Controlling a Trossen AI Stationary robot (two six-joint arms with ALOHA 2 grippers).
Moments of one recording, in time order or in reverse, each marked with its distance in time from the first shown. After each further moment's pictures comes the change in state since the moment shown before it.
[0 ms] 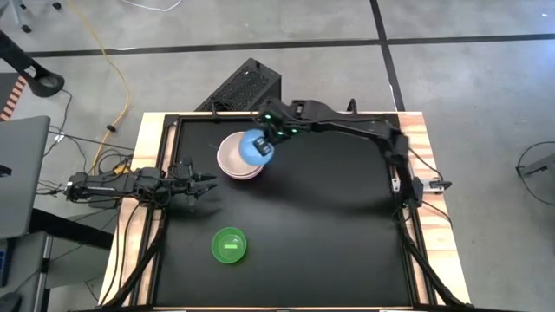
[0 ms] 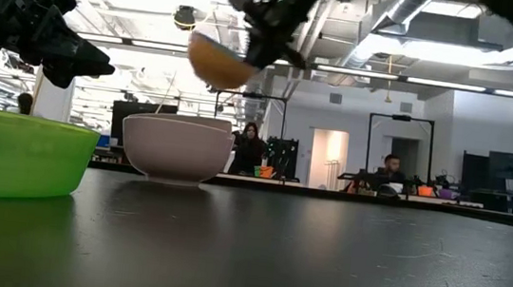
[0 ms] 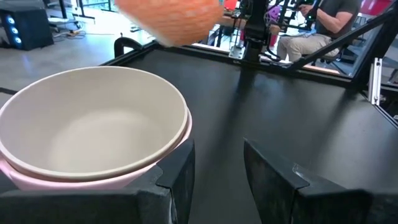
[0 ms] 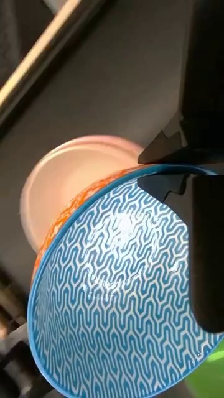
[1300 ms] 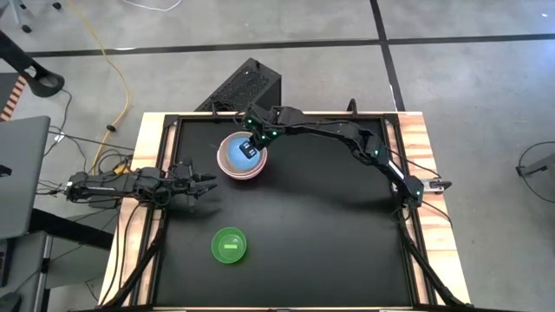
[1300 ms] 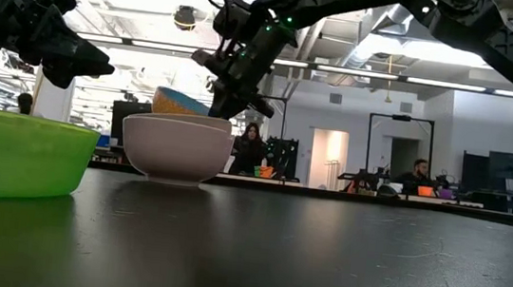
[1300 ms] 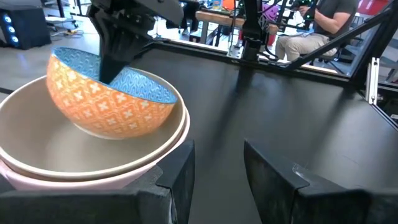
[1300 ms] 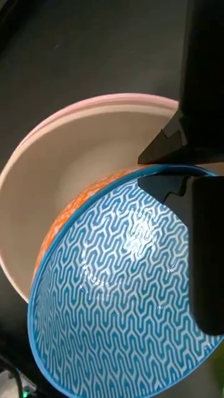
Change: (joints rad) left arm 0.000 0.000 0.000 -0.002 0.007 -0.003; right arm -0.045 0.315 0.190 0.065 -0.110 -0.002
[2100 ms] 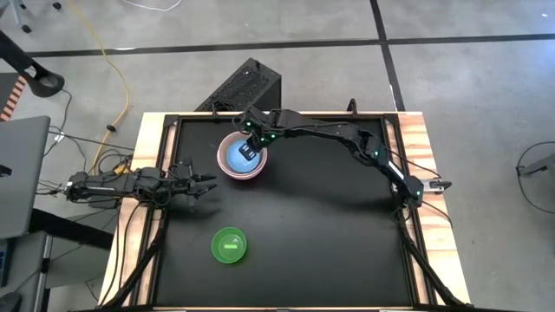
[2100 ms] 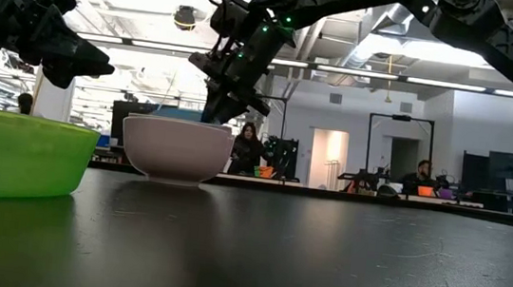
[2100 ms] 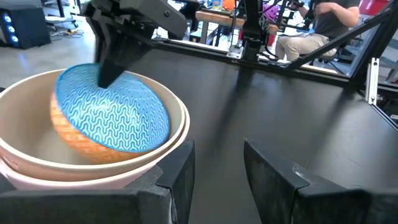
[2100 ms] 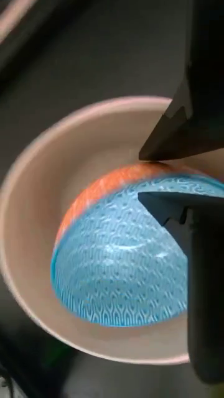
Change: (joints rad) left arm 0.000 0.000 0.000 0.000 0.000 -0.002; right arm 0.019 0.000 -0.021 0.038 0.065 -0.079
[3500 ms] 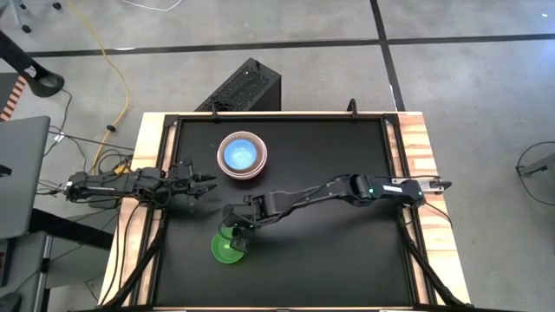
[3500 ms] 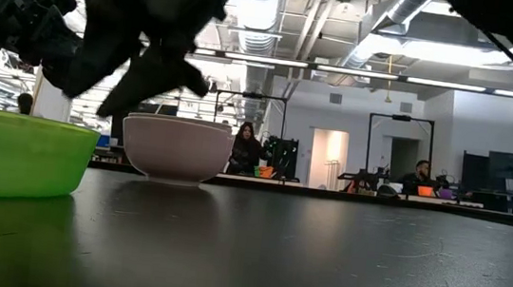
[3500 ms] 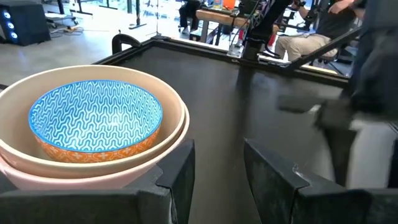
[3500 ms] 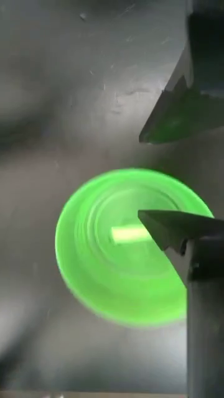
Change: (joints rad) left arm 0.000 0.005 0.000 -0.002 0.000 -0.014; right arm 0.512 0.117 0.082 0.070 0.054 0.053
